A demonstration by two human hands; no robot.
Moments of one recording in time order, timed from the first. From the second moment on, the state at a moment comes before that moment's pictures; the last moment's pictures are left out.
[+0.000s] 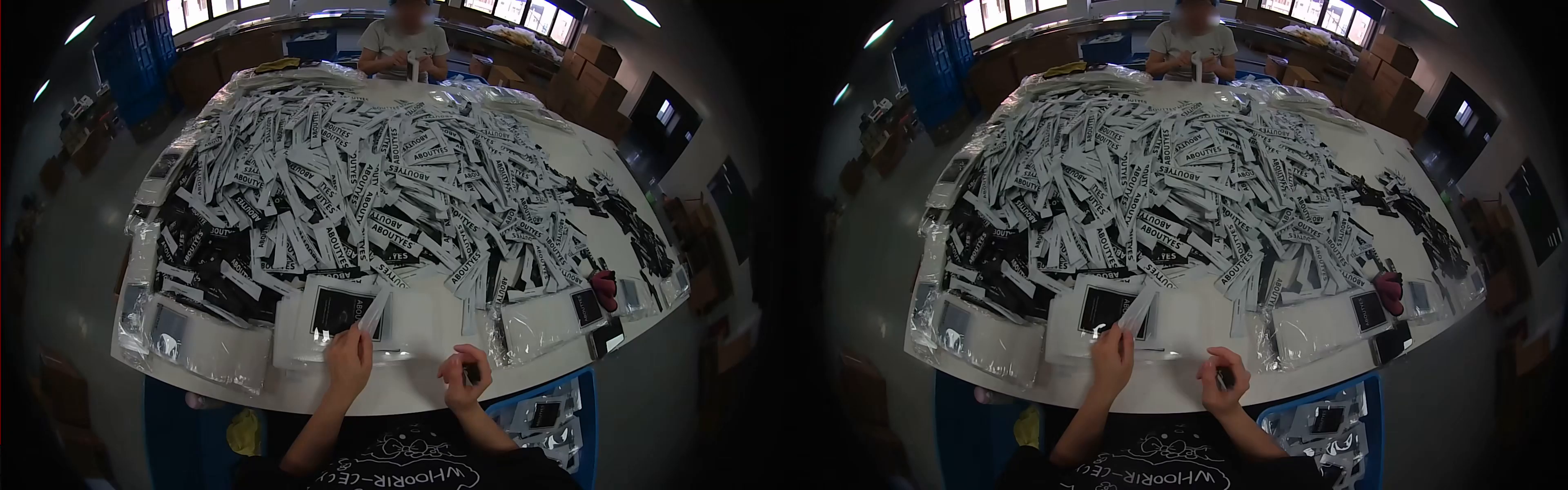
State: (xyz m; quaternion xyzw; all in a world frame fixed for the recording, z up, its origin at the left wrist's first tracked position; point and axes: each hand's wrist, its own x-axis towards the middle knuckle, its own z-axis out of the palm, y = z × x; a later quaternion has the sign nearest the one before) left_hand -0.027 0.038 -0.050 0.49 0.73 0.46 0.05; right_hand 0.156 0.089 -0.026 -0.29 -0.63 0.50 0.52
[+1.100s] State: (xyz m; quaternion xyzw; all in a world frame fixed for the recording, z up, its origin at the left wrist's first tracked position) left_hand 0.008 -0.014 -0.005 0.64 0.61 0.43 0.18; right_hand 0.162 0.102 -0.010 -0.31 -0.70 0.63 0.15
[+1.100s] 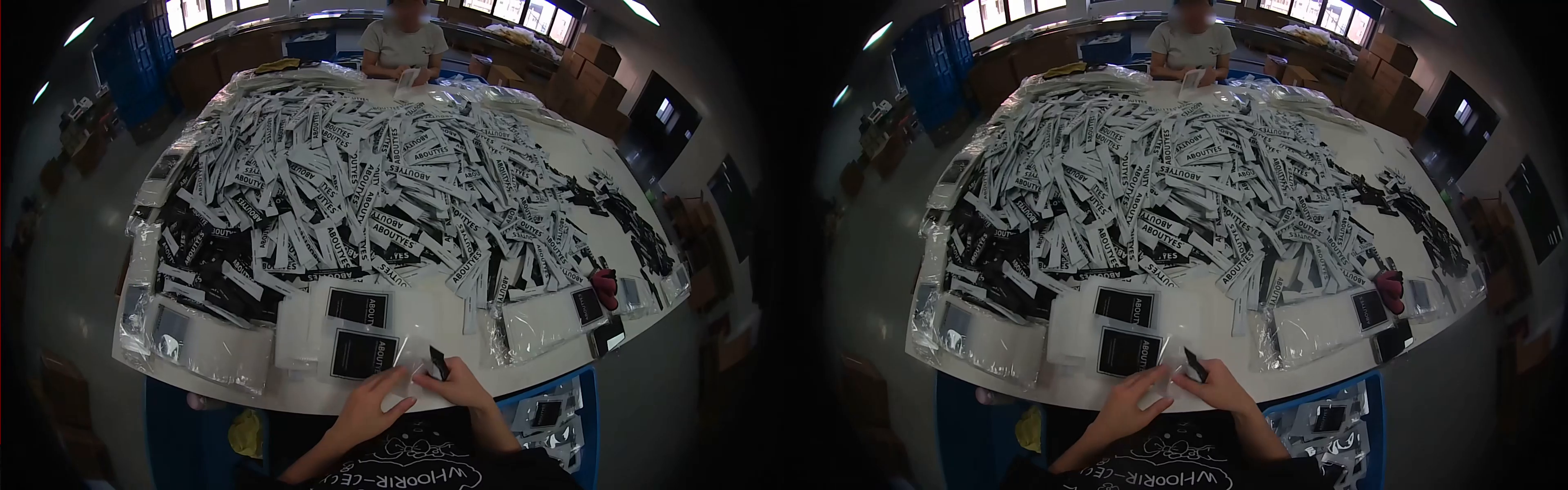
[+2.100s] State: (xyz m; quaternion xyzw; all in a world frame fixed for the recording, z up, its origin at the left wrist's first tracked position) left_hand 0.013 -0.003 -0.001 0.56 0.71 0.41 0.11; right_hand 0.128 0.066 0.000 -0.42 -0.73 0.31 0.45
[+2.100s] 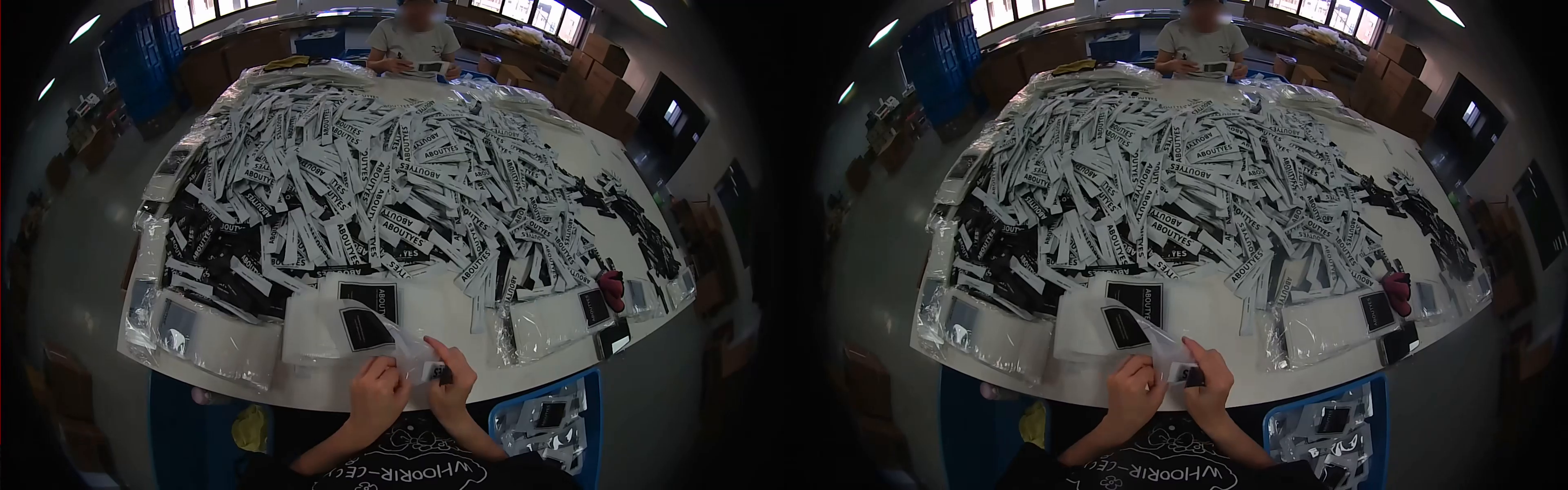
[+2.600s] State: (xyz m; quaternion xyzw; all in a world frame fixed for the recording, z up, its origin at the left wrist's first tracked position) left_hand 0.016 0.002 0.013 0.71 0.57 0.42 0.05; right_hand 0.171 0.061 -0.007 -0.33 -0.48 0.68 0.46
